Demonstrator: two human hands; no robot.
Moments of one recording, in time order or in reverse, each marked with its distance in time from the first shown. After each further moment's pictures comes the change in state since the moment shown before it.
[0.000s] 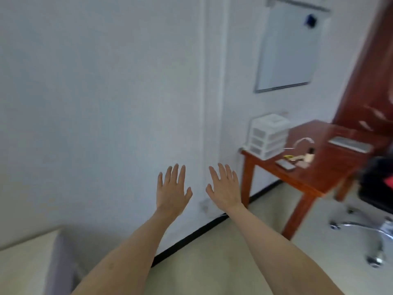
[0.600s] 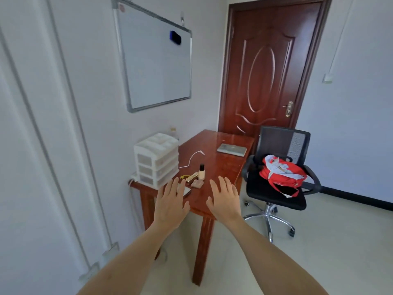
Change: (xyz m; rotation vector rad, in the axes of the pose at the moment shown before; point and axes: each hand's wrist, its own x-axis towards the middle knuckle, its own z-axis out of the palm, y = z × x) left_hand 0.226 0.374 0.096 -0.333 0.104 0.581; right_hand 0.022 0.402 -0.045 -0.330 0.046 0.524
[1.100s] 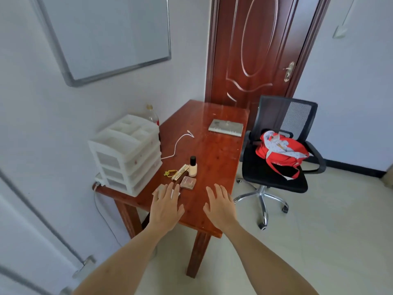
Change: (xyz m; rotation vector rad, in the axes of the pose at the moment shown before) left_hand 0.155 -0.057 0.203 -0.044 -0.291 0.023; right_hand 0.131 0.054 0.184 0.057 -0.316 0.120
